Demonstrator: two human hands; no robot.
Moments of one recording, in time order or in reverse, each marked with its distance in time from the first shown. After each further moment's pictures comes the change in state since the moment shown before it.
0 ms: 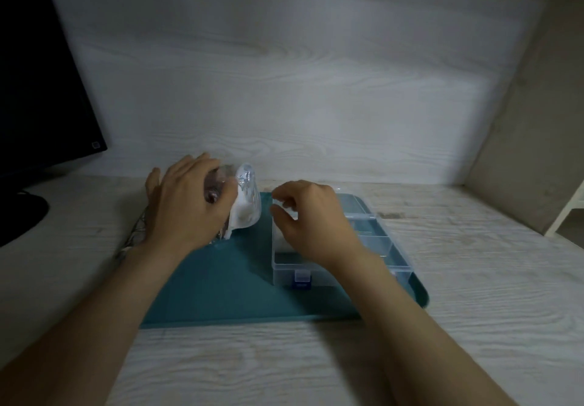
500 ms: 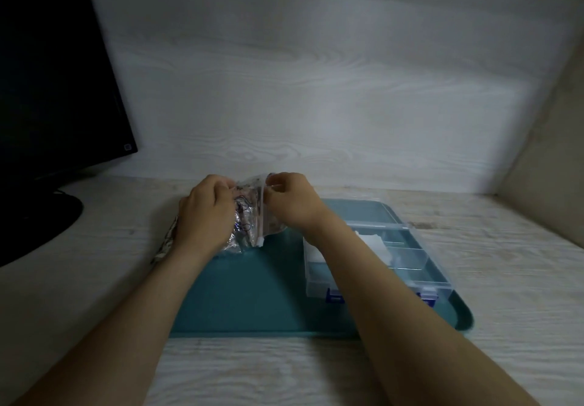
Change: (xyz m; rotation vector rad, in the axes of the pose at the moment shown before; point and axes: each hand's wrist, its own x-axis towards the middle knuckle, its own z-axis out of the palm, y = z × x) left_hand 0.010 -0.030 0.017 -0.375 0.017 -0.355; right_hand 0.067 -0.035 0.055 0.460 -0.201 0.494
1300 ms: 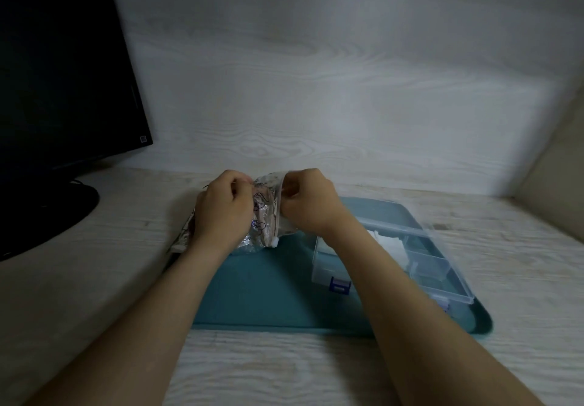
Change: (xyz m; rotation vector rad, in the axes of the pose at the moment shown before) left_hand -0.004 -0.003 0.004 -0.072 0.006 0.014; right_hand -0.004 0.004 -0.006 -0.275 0.000 -0.211
